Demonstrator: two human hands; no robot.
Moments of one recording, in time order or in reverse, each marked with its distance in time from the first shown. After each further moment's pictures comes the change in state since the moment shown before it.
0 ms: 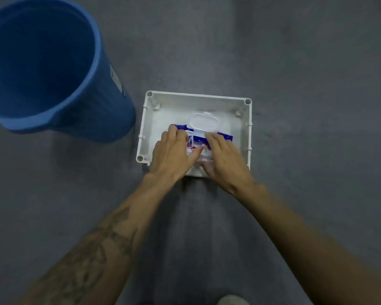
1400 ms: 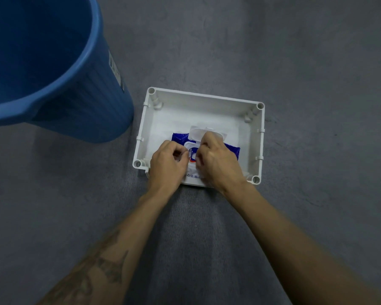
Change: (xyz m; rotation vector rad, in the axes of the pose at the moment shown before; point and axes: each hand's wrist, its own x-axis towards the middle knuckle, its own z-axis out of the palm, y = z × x) left_hand 0.001 -0.039 0.053 -0.586 0.261 -0.142; right_hand 0.048 0.000 0.045 -0.172 0.215 -0.175
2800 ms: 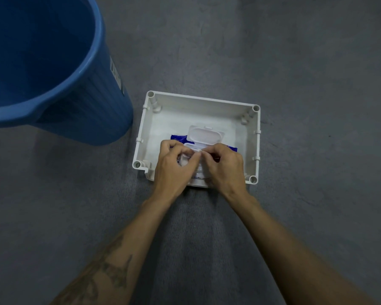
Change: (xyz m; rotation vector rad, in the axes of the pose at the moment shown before) left_hand -0.009 0.010 0.004 -0.120 -0.061 -0.029; right_hand -0.019 -0.007 -0.017 0.534 0.193 0.415
